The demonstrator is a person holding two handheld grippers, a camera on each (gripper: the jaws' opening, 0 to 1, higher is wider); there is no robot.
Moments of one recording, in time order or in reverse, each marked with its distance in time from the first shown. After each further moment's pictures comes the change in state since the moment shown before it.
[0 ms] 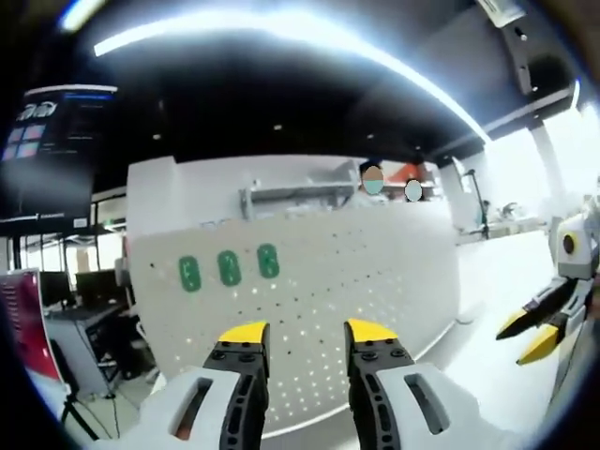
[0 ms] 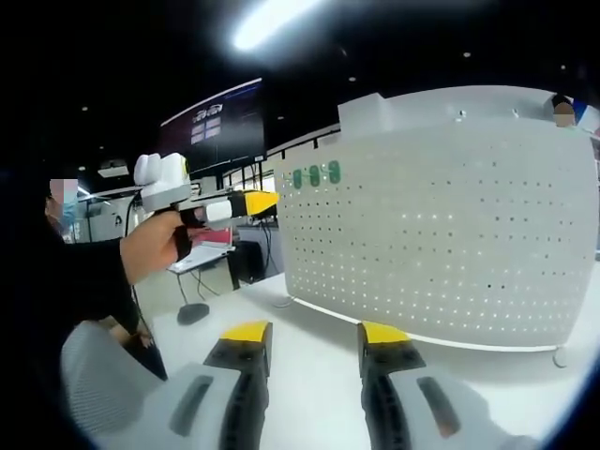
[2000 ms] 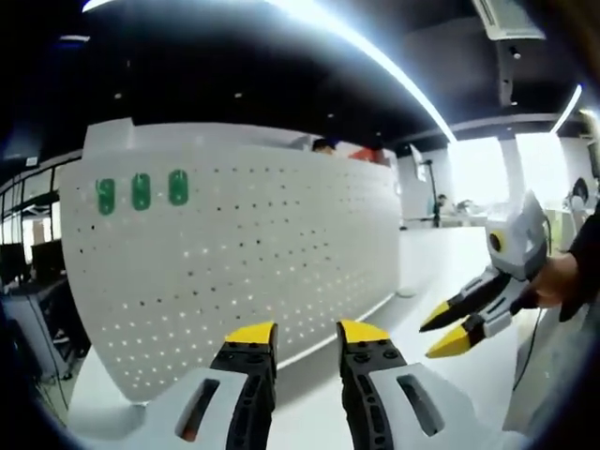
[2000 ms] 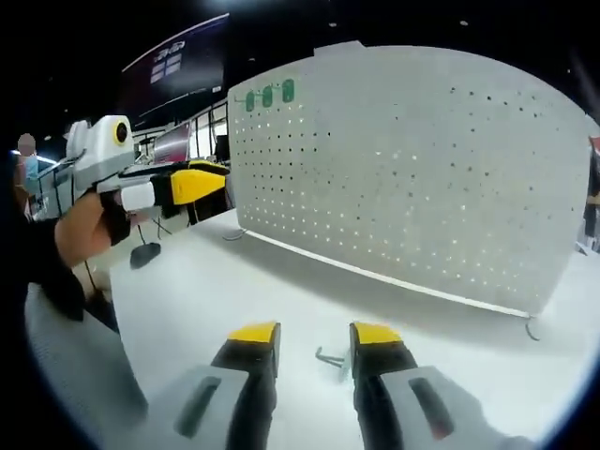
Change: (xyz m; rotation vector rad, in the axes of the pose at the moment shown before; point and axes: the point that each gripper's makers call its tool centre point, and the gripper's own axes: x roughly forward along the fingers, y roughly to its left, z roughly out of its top) left arm 0.000 -0.078 -0.070 -0.075 0.118 -0.235; right arm 0.009 -0.057 -0.080 -0.032 0.303 -0.163
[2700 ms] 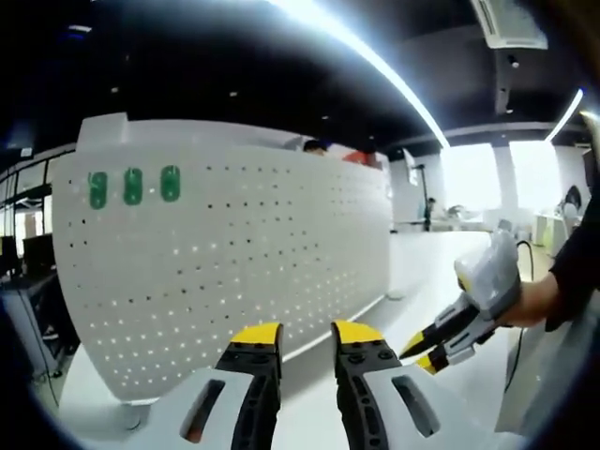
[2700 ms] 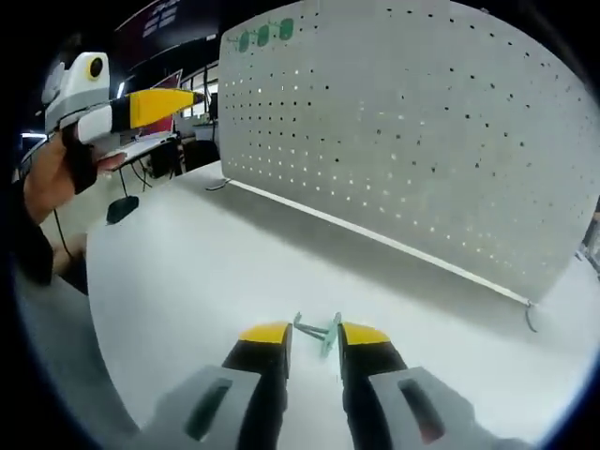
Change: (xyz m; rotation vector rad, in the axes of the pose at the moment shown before) left arm 0.003 -0.008 -0.002 -0.022 -0.003 -0.051; right arm 0.031 -0.019 -0.049 -0.053 0.193 -0.053
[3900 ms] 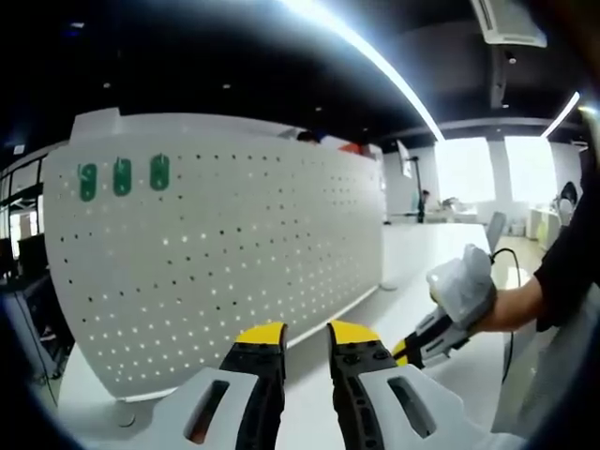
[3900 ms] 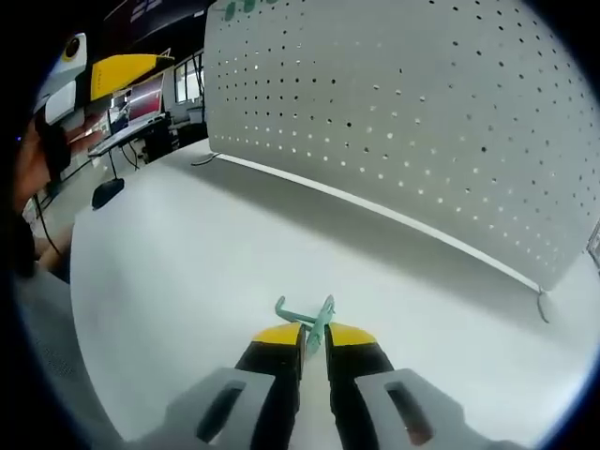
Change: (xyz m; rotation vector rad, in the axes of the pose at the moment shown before) left arm 0.003 -0.007 -0.010 0.009 0.043 -0.029; right arm 0.026 -0.010 -0.020 0.007 0.074 -0.004
